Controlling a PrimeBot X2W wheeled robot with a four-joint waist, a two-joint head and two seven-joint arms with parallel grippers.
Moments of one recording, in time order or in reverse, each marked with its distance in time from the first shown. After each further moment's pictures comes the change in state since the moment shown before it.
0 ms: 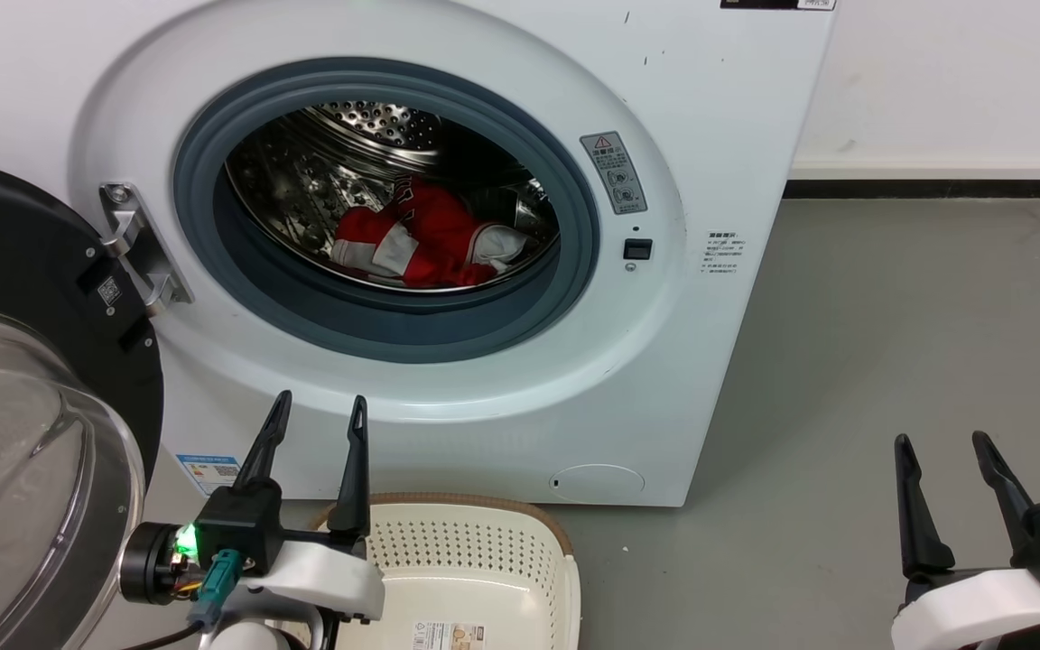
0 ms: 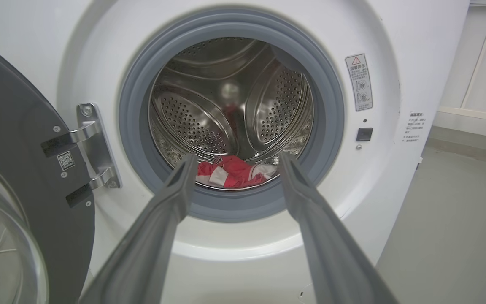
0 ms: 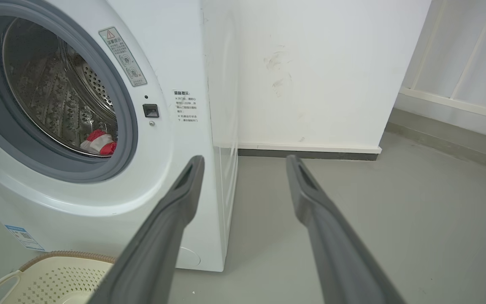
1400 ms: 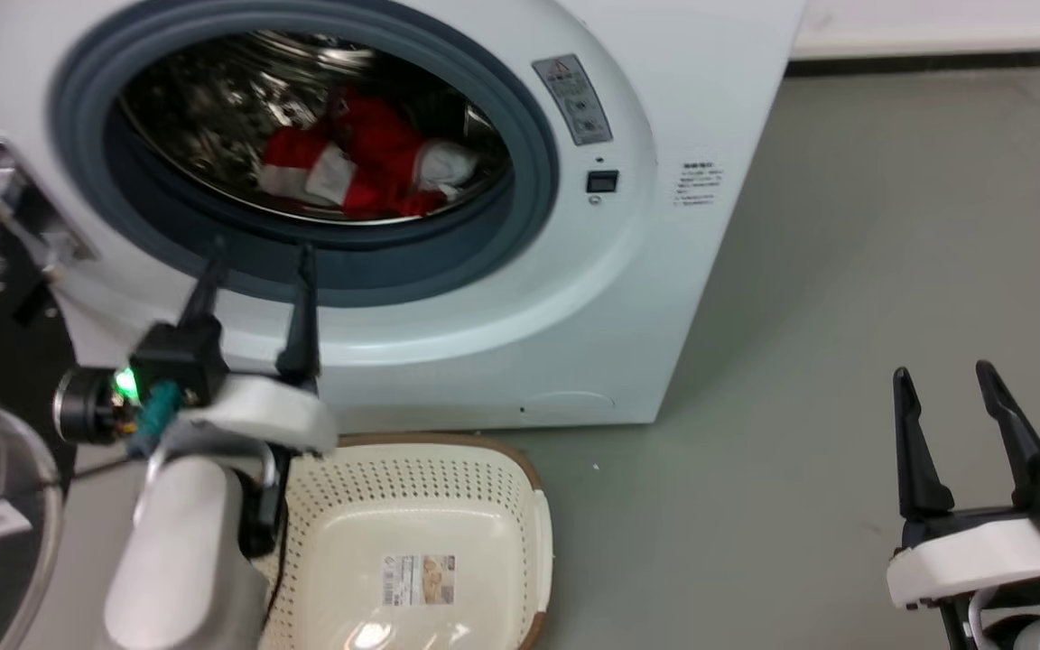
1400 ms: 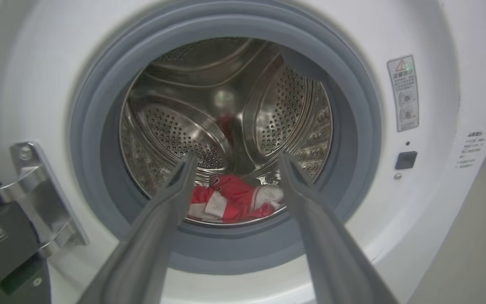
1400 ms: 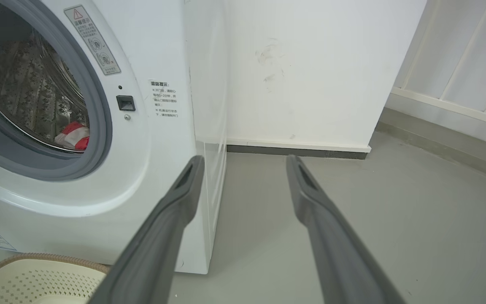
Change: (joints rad) left arm -0.304 0.032 0.069 0.162 0.013 -0.035 0.000; right arm -0.083 -0.001 0.019 -0.037 -0.038 0.000 -0.018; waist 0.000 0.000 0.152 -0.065
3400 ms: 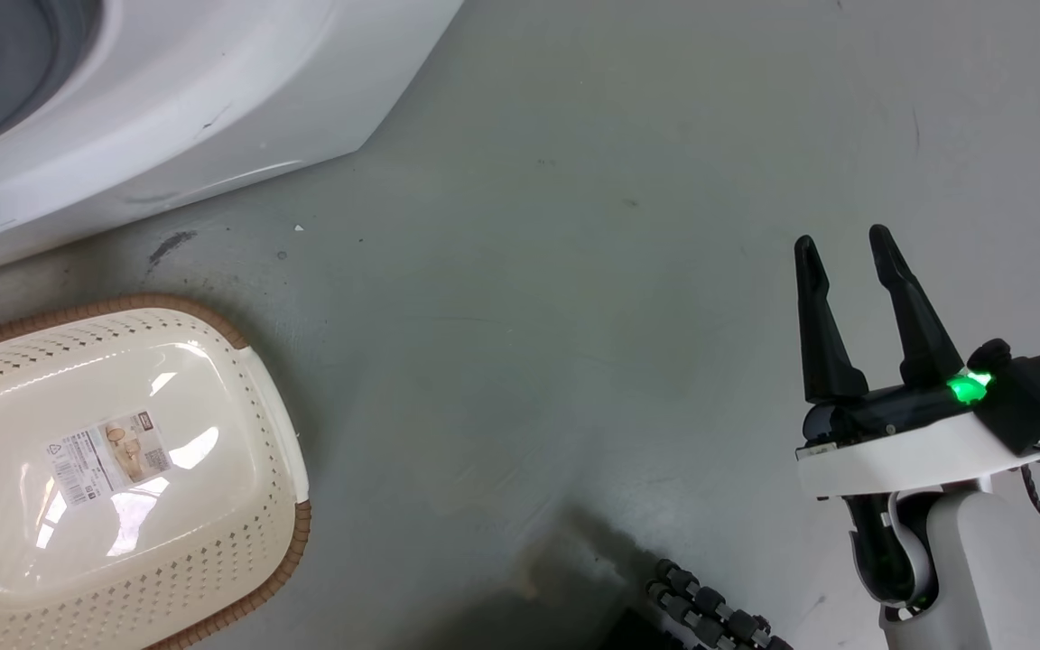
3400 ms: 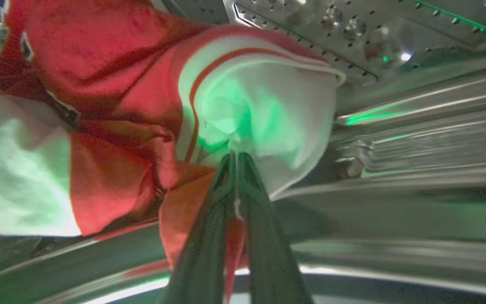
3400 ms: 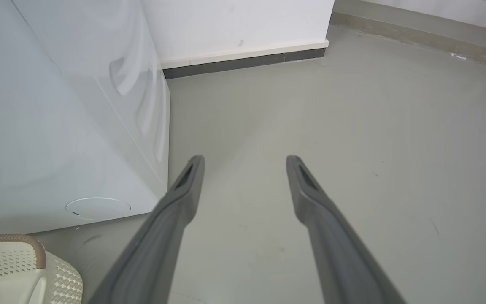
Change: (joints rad) left arm -0.918 0.515 -0.168 0.298 -0.264 -0.052 1.217; right arm -0.266 -0.001 0.201 0.152 0.277 0.000 -0.164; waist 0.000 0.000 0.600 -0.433
